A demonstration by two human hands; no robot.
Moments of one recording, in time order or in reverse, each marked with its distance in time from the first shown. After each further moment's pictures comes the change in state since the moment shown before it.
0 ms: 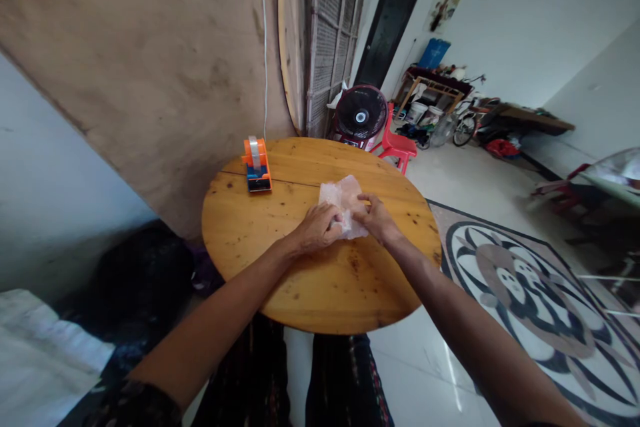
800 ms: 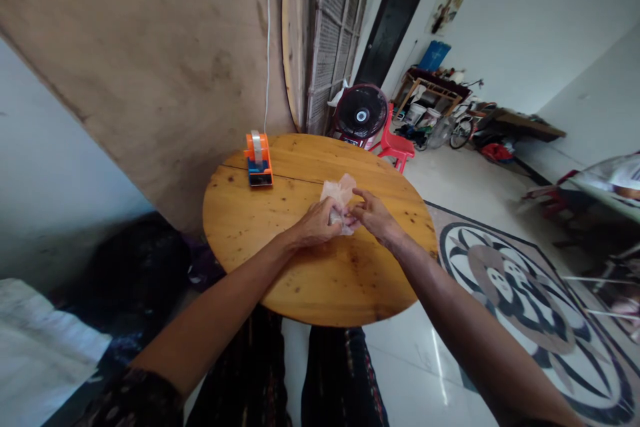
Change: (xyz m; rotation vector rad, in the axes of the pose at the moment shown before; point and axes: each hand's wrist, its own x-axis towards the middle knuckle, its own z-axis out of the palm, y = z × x) left_hand 0.000 0.000 -0.001 -0.187 0.024 -0.090; right_hand -0.028 -0.042 0.005 0.222 -0.175 0.025
